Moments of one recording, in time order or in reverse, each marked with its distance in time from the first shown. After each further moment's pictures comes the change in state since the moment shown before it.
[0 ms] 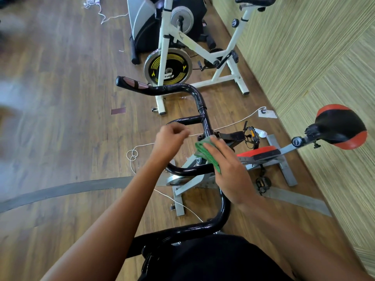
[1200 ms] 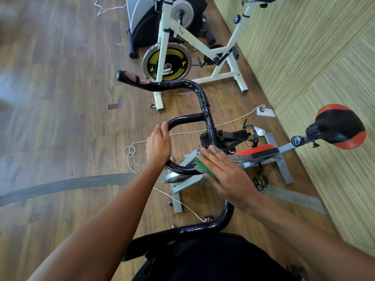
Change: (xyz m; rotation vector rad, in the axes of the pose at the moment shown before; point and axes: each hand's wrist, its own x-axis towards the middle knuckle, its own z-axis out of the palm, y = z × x) left_hand 0.030 -0.066 0.003 0.138 0.333 -0.012; right_hand -0.006 0.014 0.014 -0.288 -0.157 -0.261
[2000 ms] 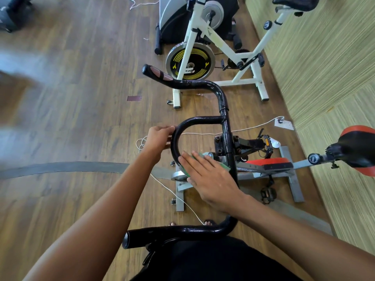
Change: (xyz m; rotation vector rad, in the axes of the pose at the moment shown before) left_hand 0.011 -0.008 -0.043 -0.505 -0.197 -0.327; right_hand 0.037 -0.034 0.018 -0.134 -0.155 -0.225
